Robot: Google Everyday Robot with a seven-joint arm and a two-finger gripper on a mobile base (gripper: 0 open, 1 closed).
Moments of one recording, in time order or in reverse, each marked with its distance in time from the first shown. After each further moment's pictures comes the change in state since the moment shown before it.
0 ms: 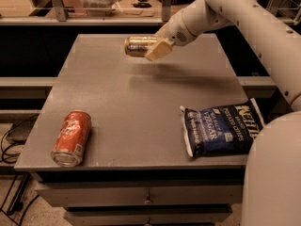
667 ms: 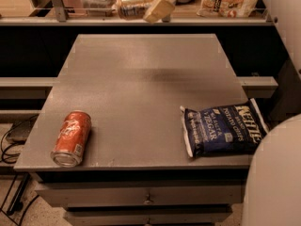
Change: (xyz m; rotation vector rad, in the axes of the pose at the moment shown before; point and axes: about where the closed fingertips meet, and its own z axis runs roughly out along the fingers) arm -0.105 -0.015 -0.087 0.157 0.021 -0.310
